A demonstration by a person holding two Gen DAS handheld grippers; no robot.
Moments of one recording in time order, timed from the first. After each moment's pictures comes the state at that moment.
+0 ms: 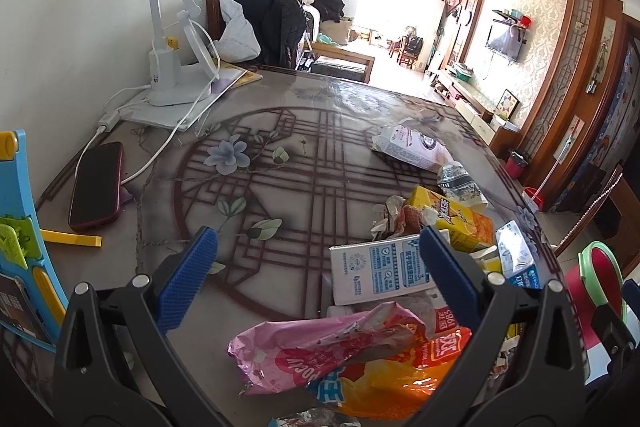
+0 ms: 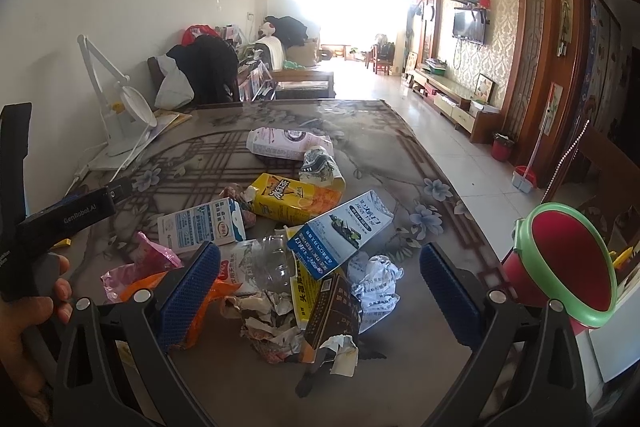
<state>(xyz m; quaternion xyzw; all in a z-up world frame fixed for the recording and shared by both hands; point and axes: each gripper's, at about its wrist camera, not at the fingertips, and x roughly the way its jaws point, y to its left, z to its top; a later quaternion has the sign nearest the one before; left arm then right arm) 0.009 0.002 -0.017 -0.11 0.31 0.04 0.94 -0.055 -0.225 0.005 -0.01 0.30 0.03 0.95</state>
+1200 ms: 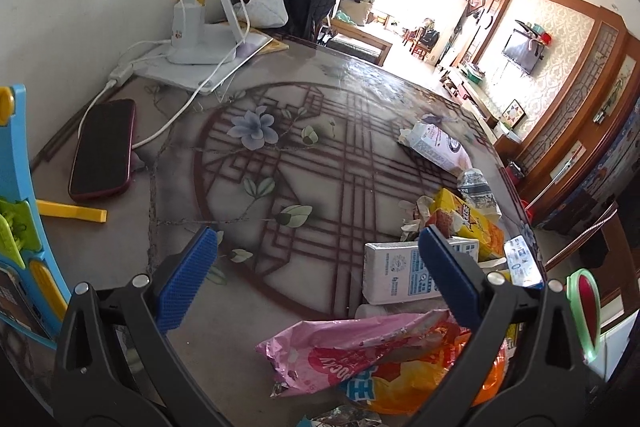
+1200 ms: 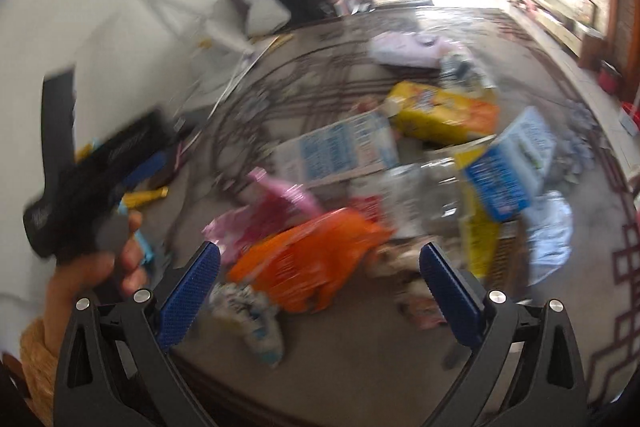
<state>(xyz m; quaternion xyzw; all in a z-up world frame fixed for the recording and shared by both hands) 0.021 0.057 -0.028 -0.18 0.35 0.05 0.92 -0.021 -0.157 -0.032 0.05 0.46 0.24 0.86</state>
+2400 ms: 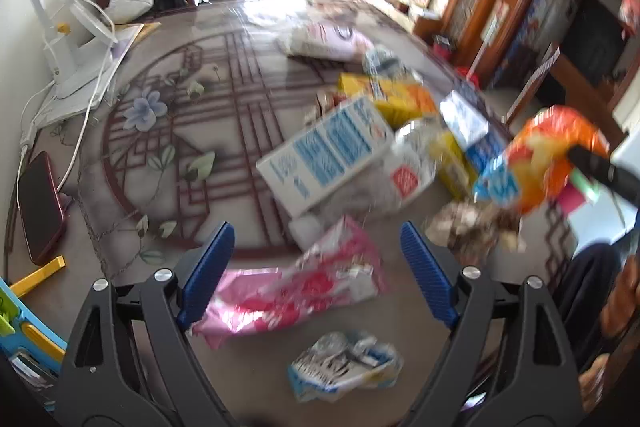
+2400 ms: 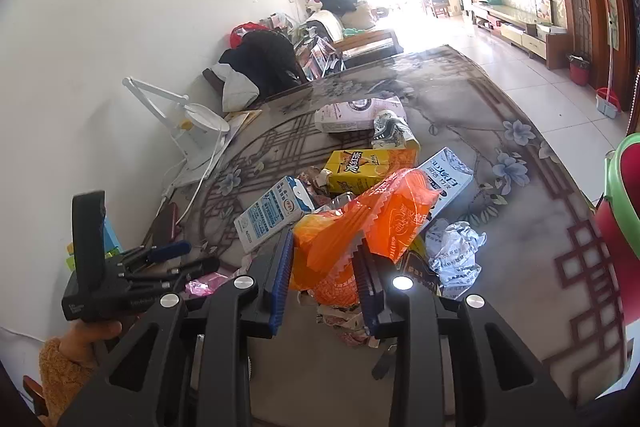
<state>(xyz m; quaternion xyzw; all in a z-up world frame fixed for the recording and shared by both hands) 0.009 -0.010 -0.043 0.00 0.45 -0.15 0.88 -0.032 -0.261 0.005 0.14 0.37 0.19 0.90</state>
